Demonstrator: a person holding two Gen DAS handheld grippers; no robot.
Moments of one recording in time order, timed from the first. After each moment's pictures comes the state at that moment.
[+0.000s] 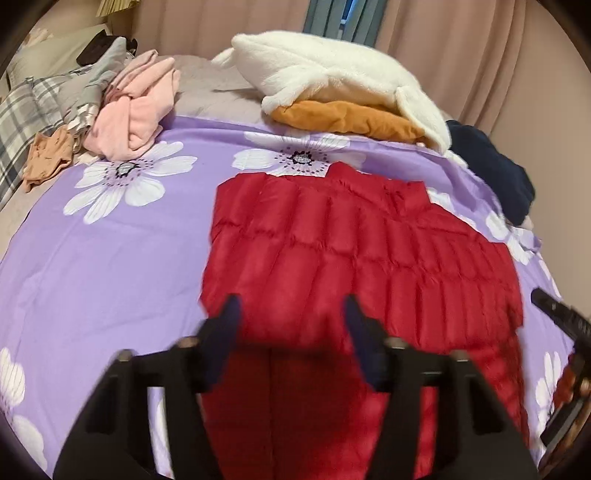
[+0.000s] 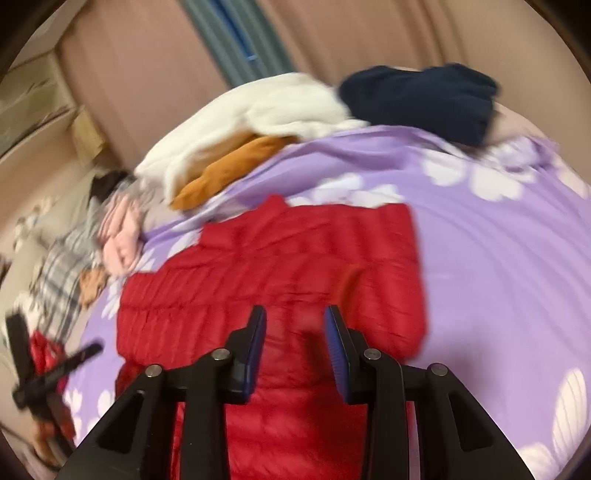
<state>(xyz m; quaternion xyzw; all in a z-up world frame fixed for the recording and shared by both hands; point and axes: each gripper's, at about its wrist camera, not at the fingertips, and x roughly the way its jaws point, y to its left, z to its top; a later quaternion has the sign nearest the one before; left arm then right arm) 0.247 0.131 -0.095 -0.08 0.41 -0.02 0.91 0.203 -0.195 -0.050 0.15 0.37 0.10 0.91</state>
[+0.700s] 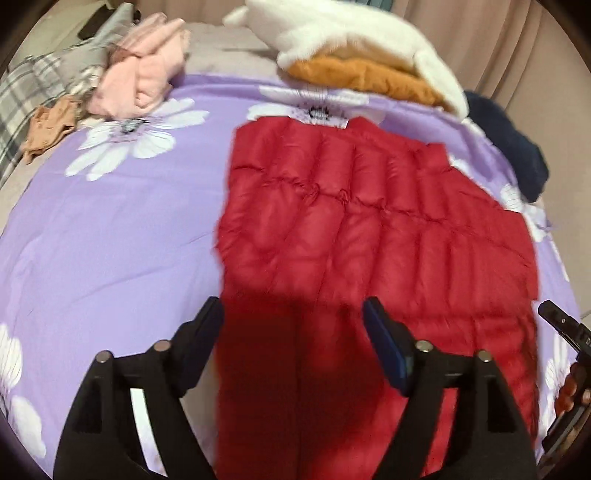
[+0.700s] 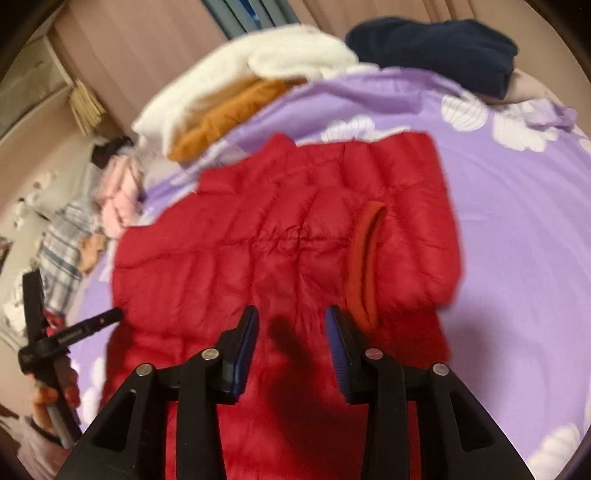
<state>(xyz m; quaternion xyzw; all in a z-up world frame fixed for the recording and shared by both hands) 0.217 0.149 -0.111 -0.09 0.46 -0.02 0.88 0.171 -0.197 -0.072 0.16 0.42 0.11 0.89</state>
